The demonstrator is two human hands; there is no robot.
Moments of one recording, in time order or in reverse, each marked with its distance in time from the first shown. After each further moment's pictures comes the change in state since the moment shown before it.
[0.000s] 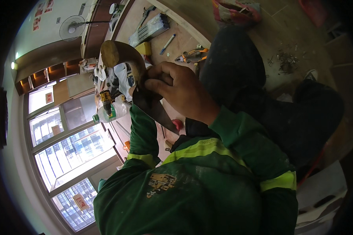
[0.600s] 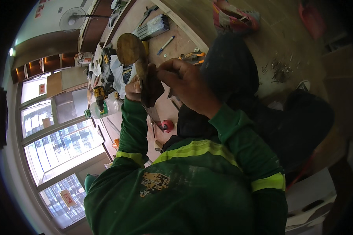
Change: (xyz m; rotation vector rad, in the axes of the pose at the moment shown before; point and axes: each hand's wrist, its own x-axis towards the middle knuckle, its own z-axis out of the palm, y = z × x) left_hand 0.014 0.016 -0.036 0.027 -0.325 -0.113; right_hand 0.002 0.001 -0.026 -0.006 0.003 0.134
